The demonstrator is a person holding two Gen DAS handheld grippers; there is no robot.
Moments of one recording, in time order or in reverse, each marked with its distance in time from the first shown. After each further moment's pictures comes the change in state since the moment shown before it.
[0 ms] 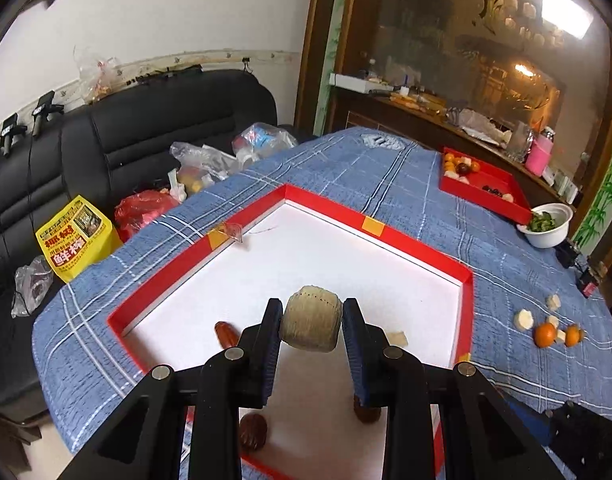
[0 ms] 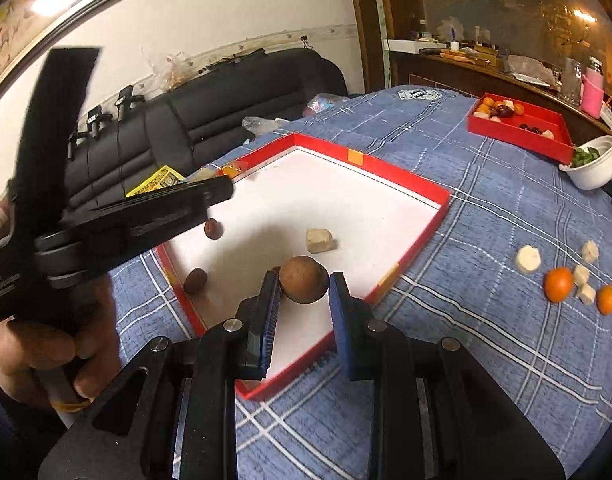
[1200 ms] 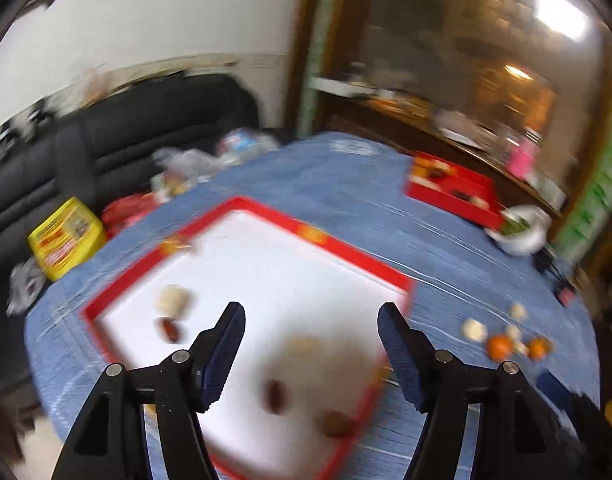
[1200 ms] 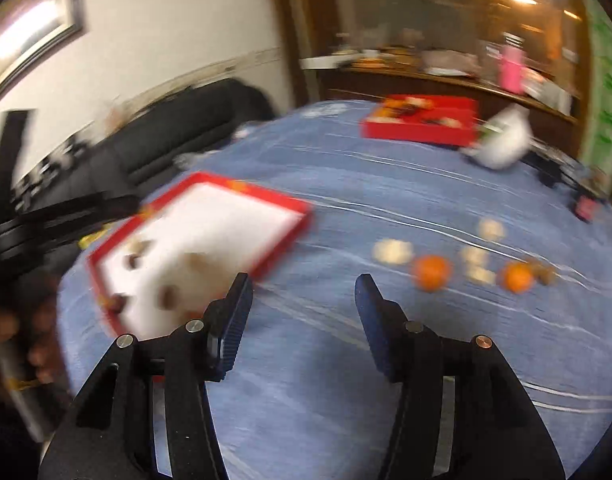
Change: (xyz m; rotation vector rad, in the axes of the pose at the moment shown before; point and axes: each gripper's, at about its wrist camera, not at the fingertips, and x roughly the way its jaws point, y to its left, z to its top) left arm -0.033 -0.083 0.001 0.039 0.001 -0.061; right arm -0.067 -0.117 -0.022 0.181 -0.081 -0.192
